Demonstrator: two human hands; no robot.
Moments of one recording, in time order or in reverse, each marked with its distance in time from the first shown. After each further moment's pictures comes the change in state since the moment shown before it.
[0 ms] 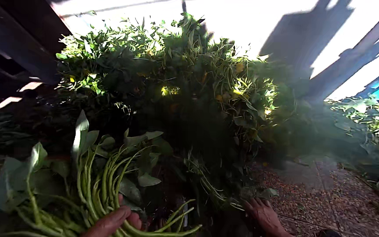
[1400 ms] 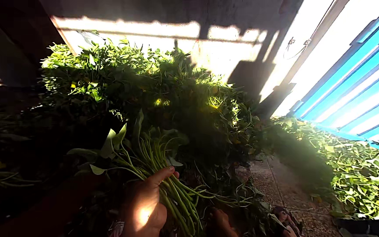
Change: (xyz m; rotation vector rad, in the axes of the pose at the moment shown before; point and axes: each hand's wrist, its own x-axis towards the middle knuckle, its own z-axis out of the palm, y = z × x) left_hand 0.000 -0.014 0.030 -0.164 0.116 -0.119; right_hand -0.023 -0.156 0.002 1.715 0.201 1.151
